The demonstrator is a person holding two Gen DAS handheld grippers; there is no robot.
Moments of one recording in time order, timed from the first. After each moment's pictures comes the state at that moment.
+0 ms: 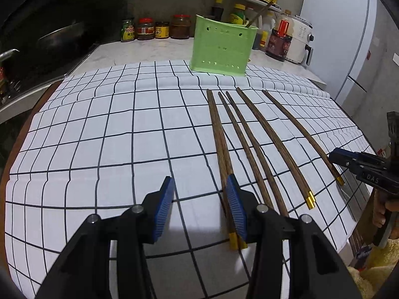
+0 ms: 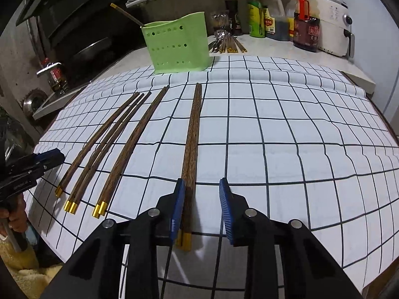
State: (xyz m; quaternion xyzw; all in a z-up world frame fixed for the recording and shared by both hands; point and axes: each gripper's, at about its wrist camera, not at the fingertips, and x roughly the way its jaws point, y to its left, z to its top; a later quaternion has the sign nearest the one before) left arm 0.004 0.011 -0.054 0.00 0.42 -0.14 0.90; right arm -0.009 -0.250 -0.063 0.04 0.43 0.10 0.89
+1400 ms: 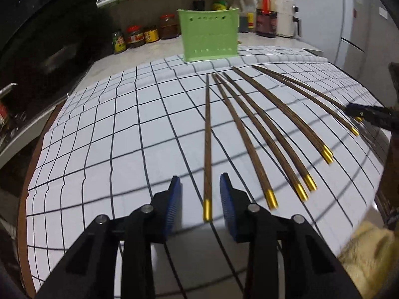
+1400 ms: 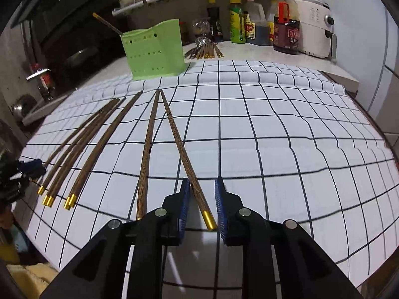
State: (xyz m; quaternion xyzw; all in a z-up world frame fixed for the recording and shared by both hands) left arm -0.027 0.007 -0.066 0.11 0.40 -0.13 0.90; right arm -0.028 -0.292 -0.072 0.05 0.40 0.08 0.91
